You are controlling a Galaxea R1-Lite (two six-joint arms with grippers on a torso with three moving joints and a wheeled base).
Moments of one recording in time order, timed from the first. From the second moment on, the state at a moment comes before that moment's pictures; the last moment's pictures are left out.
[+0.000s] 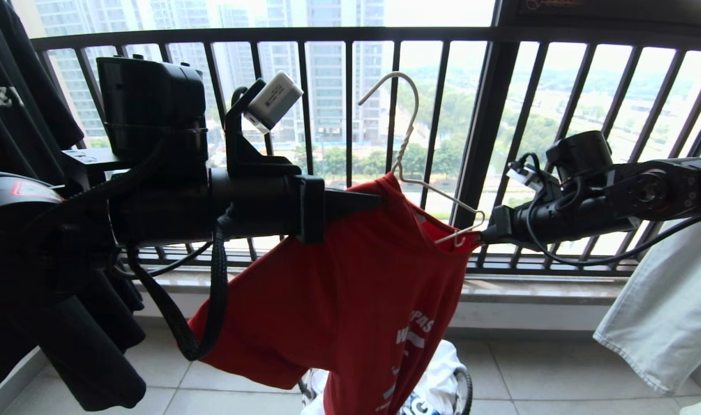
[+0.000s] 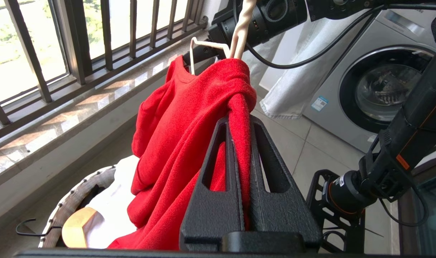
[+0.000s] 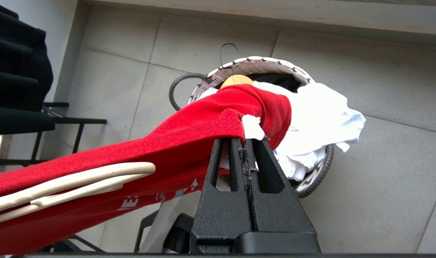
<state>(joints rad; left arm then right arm) -0.61 1.59 -1.16 -0.32 -0.57 -0.20 0.11 1.91 -1.43 0.26 0.44 0.23</state>
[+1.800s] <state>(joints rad) -0.64 1.64 -1.15 -0.32 -0.57 -0.16 0.03 1.99 -1.82 0.81 0.45 0.18</state>
